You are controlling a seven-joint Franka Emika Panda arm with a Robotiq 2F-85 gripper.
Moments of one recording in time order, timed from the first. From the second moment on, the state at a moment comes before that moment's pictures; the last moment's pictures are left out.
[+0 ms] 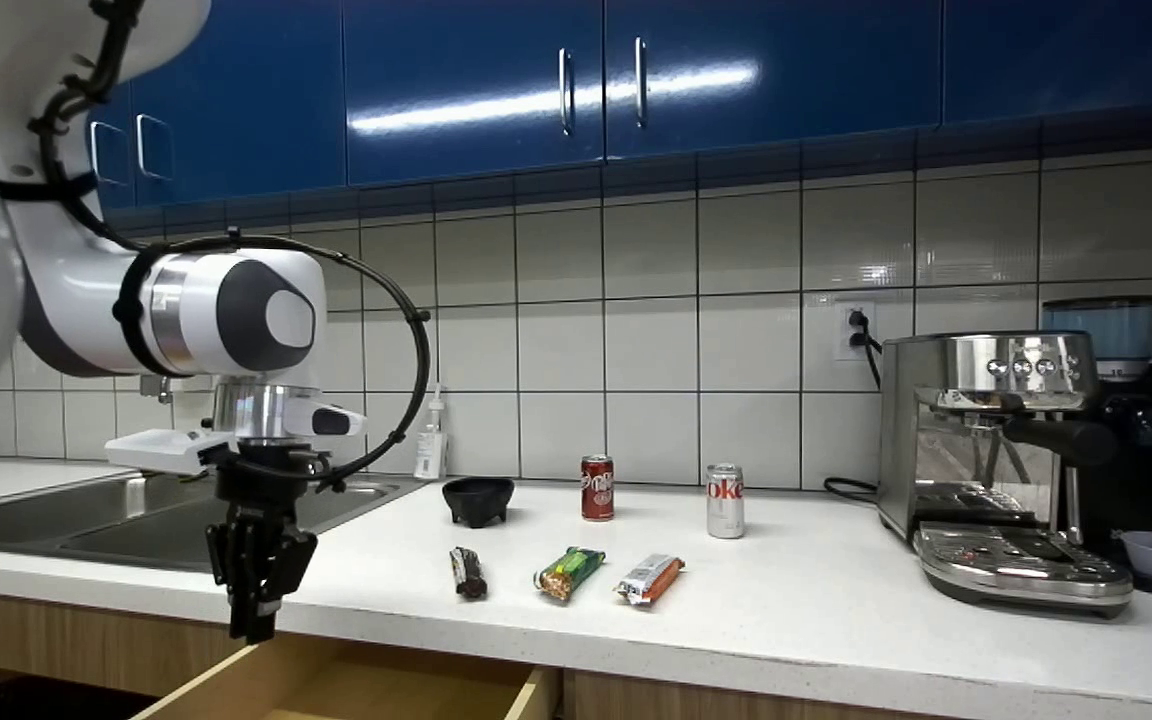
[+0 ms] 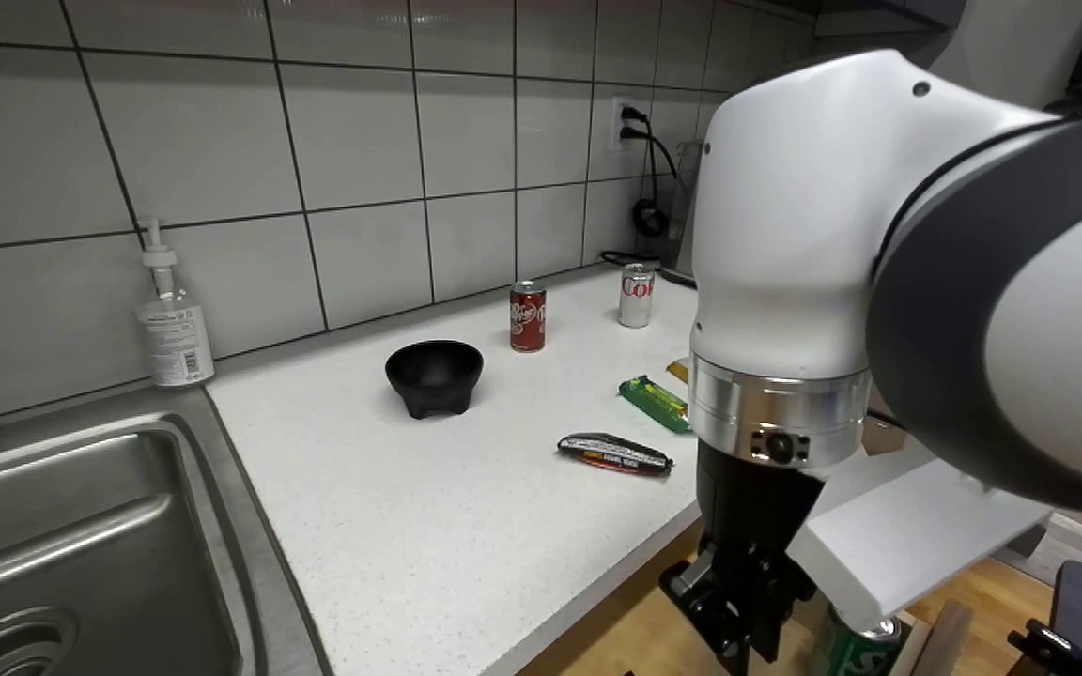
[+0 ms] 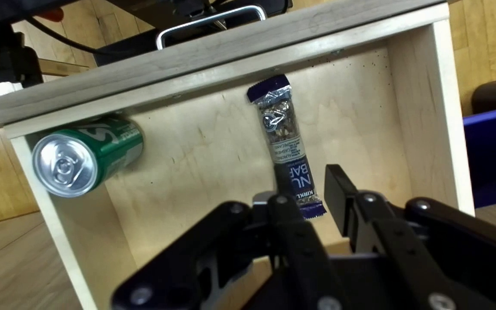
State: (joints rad) arm 0.21 -0.01 0.11 -2.66 0.07 2.53 0.49
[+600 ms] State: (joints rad) arm 0.14 -0.03 0.09 -2.60 -0.04 2.52 0.48
